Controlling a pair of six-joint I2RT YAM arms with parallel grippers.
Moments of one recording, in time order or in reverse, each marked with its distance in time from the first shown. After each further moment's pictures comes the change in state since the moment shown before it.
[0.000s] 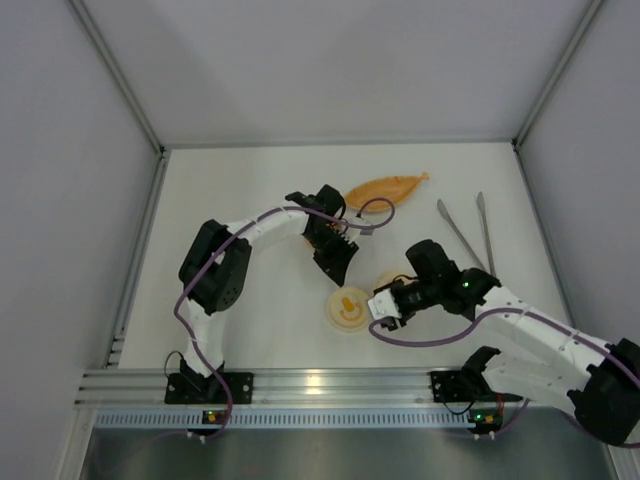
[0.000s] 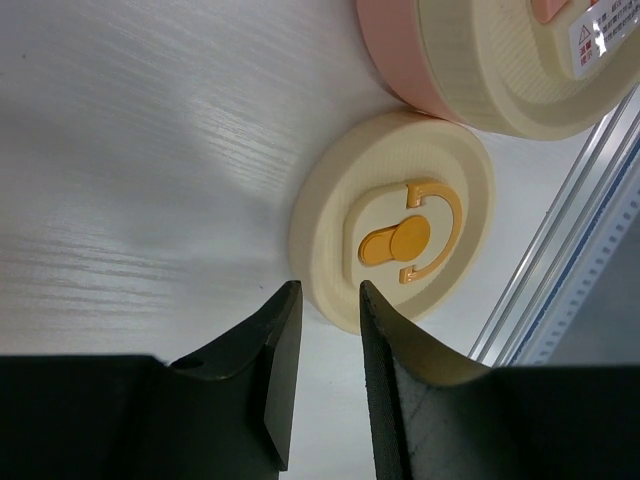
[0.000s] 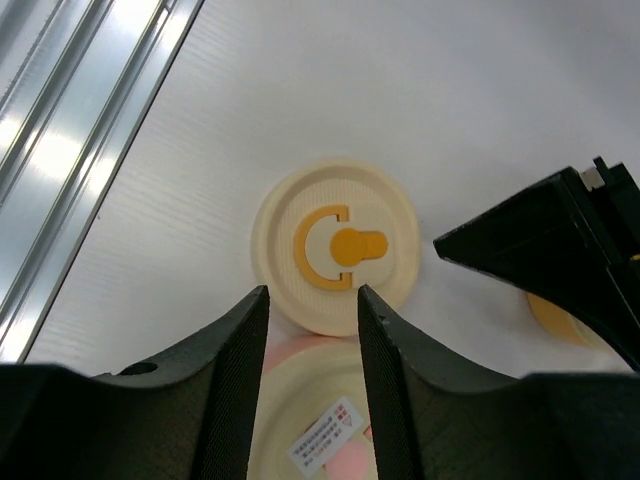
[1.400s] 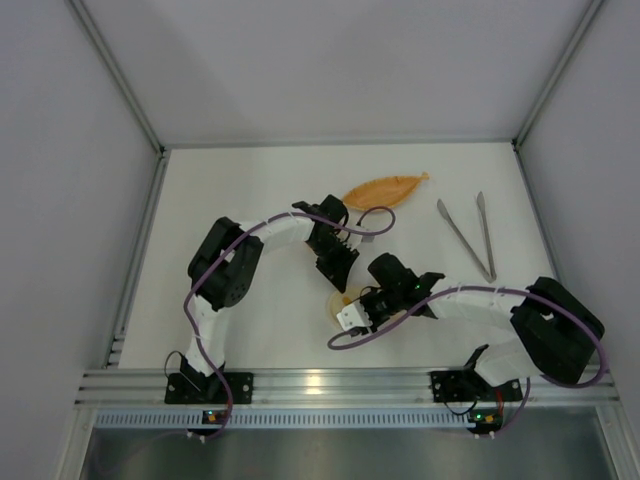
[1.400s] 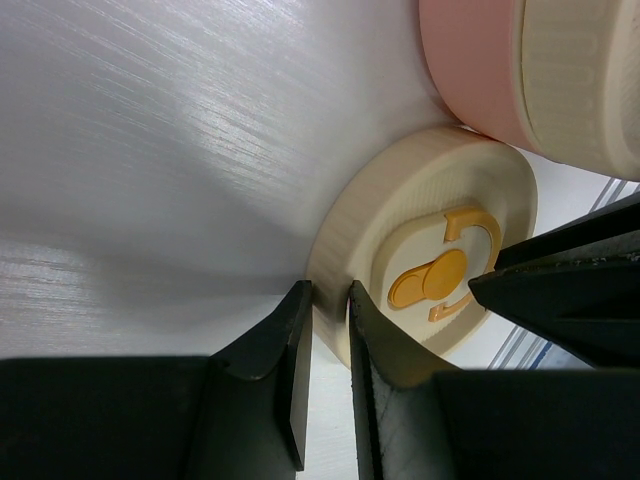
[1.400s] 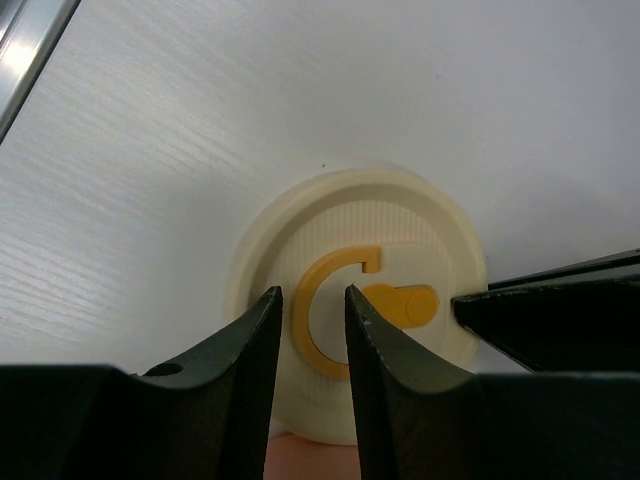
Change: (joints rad) left arm -0.015 0.069 -0.053 0.103 -0.006 -0.079; right arm 0.148 0.414 -0.068 0.384 0.166 -0.011
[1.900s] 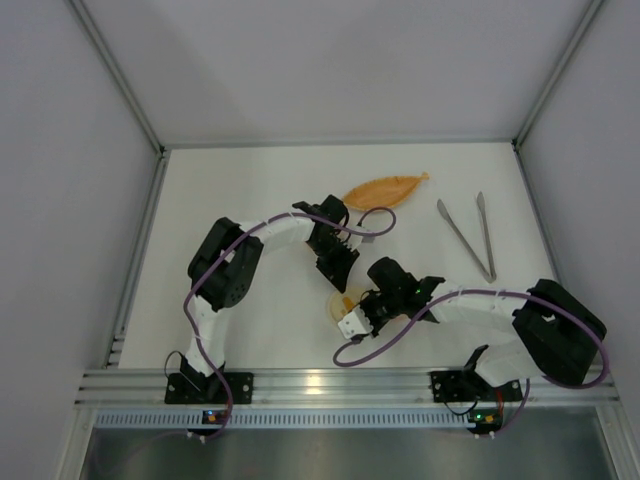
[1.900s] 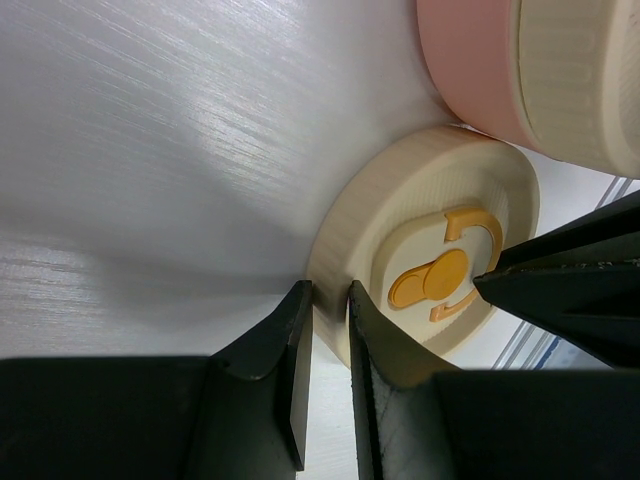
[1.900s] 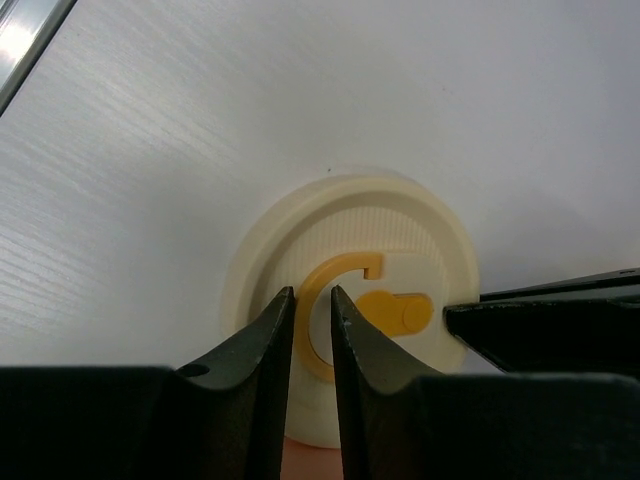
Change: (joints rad) left arm -0.005 -0.001 0.000 0.000 -0.006 0.012; right arm 0.026 -0.015 -0.027 0.035 0.035 -0.077
